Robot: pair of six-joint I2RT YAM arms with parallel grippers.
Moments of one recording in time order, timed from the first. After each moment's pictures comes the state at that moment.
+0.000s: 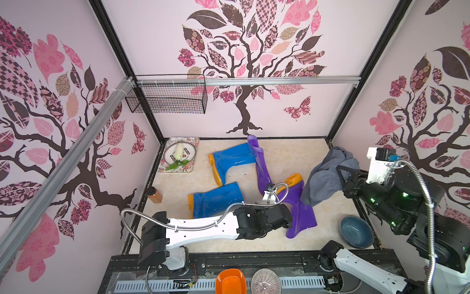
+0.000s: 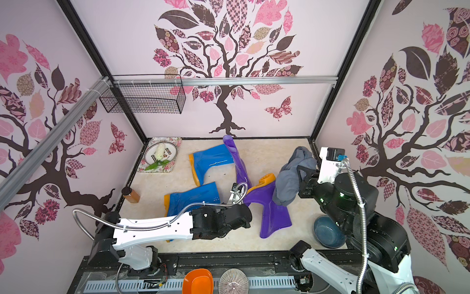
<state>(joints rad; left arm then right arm) -1.37 1.55 1.31 -0.62 -0.60 -0.84 0.60 0.77 1.61 -1.09 0.36 0.41</state>
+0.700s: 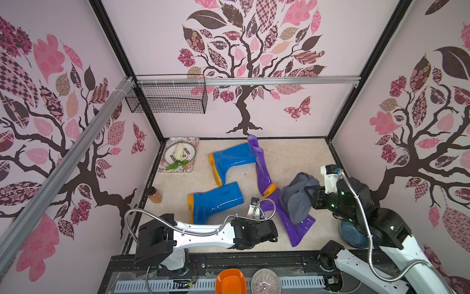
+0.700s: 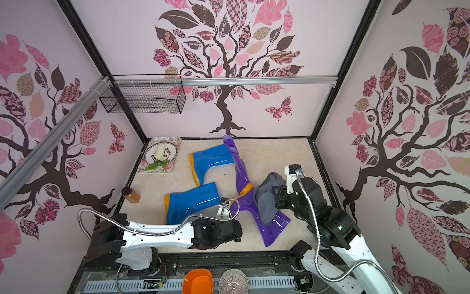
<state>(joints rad) -1.39 1.52 0.93 -0.49 -0.67 -1.00 0.60 0.66 1.03 -0.96 0.11 0.54</state>
